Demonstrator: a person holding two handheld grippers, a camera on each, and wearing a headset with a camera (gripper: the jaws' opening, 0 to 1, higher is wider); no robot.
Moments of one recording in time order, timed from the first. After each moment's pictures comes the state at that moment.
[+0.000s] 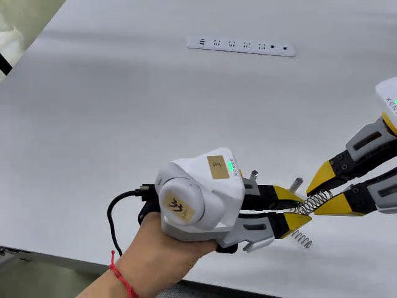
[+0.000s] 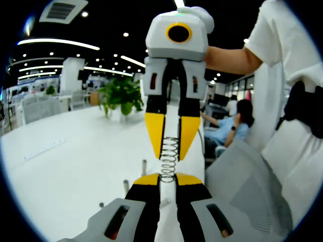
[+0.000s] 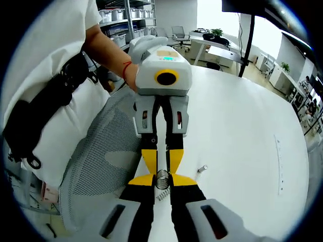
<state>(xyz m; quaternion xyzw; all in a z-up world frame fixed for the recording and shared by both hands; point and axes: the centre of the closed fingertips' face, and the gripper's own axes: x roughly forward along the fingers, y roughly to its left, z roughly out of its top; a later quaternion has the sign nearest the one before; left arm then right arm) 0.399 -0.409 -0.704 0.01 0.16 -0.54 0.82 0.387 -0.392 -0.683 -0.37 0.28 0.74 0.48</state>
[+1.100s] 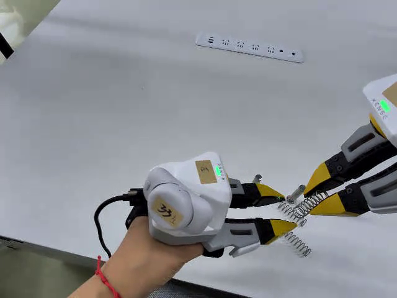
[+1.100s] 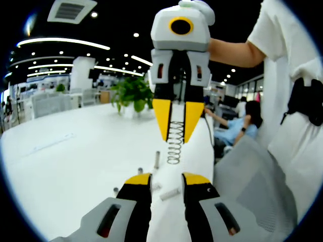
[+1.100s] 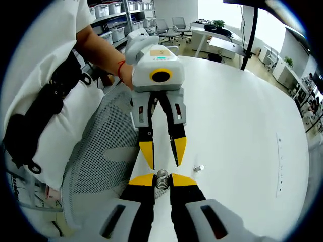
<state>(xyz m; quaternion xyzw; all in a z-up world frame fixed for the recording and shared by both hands) 0.407 -0.373 -0.717 0.01 0.17 -0.50 0.85 0.401 -0.378 -0.681 -0.40 0.31 0.73 0.47</state>
